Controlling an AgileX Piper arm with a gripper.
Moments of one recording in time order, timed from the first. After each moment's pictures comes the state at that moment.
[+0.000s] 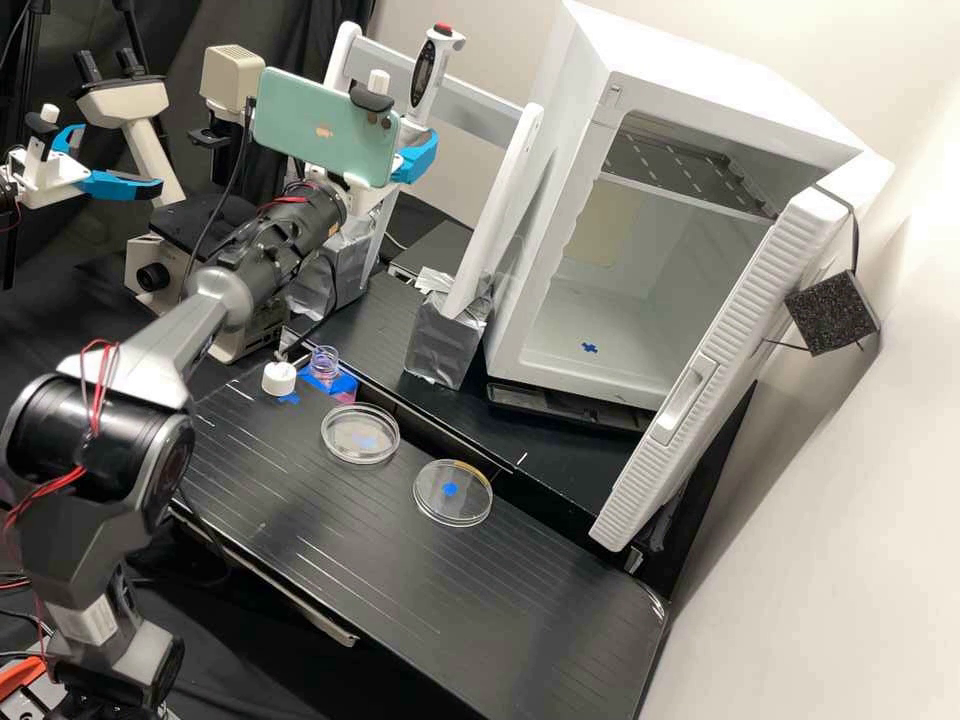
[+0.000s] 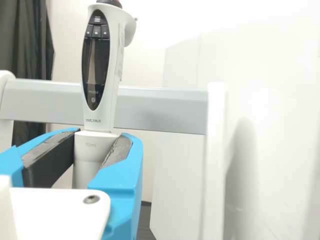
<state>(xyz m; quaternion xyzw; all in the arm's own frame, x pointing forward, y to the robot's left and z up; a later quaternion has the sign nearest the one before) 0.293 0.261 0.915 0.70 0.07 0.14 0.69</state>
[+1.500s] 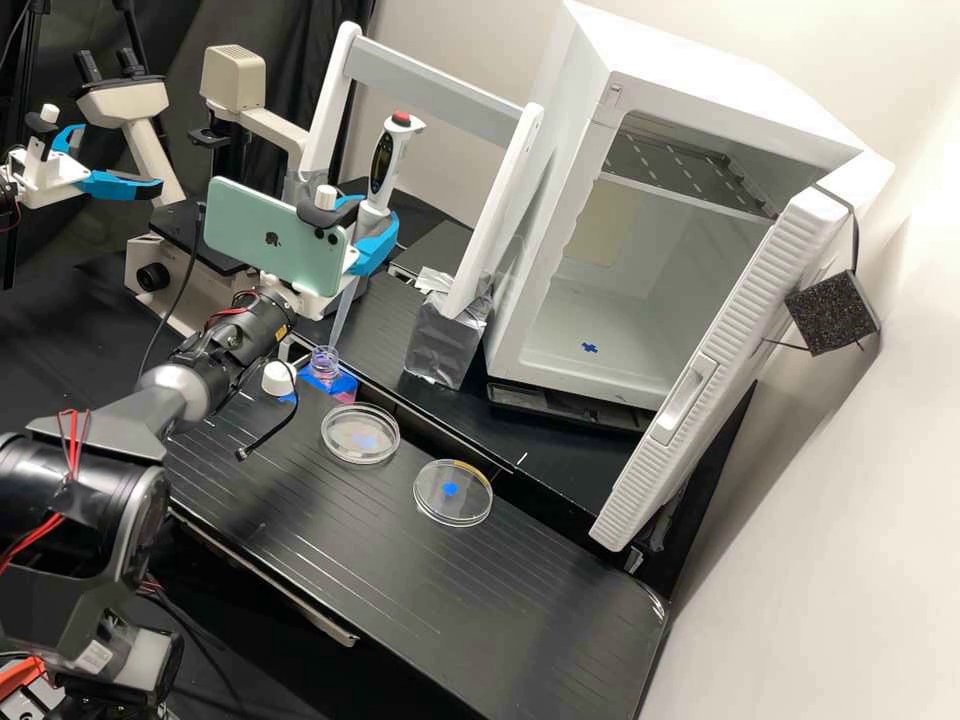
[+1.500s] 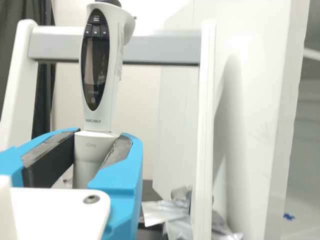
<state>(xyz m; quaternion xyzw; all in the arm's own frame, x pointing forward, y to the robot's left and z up) 0.243 0.189 0.847 0.70 0.07 0.14 0.69</state>
